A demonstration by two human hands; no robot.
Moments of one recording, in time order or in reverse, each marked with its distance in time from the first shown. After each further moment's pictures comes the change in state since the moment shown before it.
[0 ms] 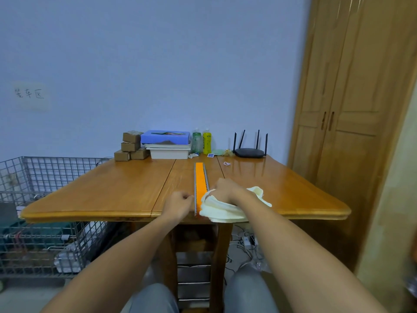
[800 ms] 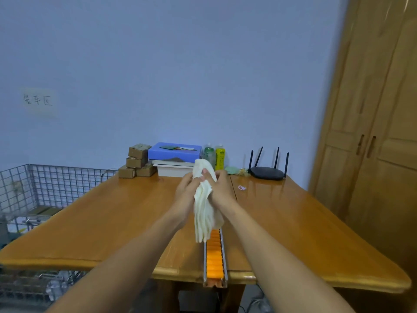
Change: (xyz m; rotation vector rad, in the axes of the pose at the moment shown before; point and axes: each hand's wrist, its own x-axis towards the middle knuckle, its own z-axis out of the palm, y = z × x) left_hand 0.138 0.063 -0.042 -0.852 -0.025 0.030; right_hand 0.147 -0.047 -0.037 0.992 0.398 -0.029
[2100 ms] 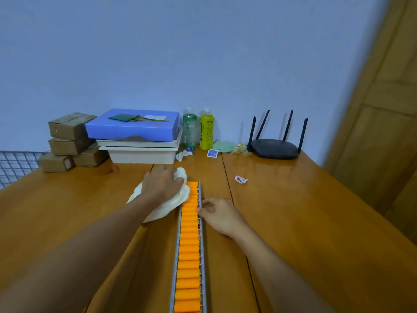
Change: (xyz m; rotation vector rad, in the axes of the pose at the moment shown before) left_hand 0.330 -0.189 -0.016 1.442 -0.066 0.126; right_hand 0.223 0.237 -0.035 -0.589 -0.299 0.154
